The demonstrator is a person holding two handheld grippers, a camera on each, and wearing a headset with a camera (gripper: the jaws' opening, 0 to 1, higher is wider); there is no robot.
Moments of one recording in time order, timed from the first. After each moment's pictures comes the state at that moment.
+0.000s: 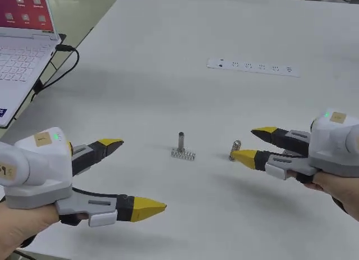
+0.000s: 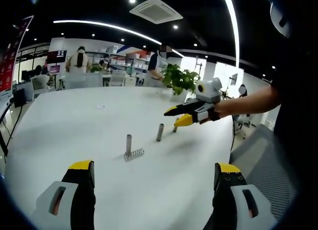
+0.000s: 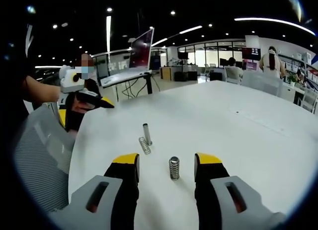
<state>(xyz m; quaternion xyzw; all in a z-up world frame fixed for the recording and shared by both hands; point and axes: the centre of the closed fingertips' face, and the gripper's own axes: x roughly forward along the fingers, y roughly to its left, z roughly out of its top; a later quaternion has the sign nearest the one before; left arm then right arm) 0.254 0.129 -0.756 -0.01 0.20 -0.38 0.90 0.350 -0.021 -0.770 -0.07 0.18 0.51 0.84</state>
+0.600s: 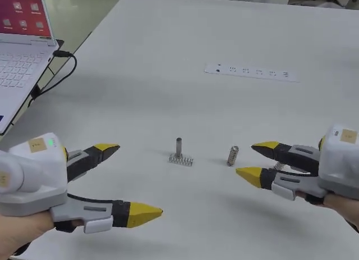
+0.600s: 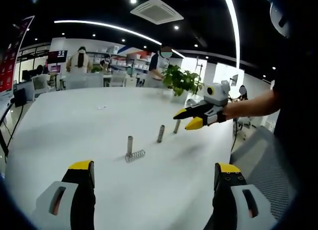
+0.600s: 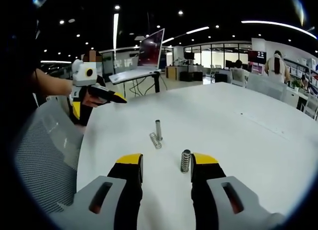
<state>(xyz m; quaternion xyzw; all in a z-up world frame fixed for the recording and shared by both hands) 0.256 0.131 -0.752 -0.02 0.20 -0.38 0.90 0.322 -0.027 -0.765 -0.09 0.18 0.52 0.83</state>
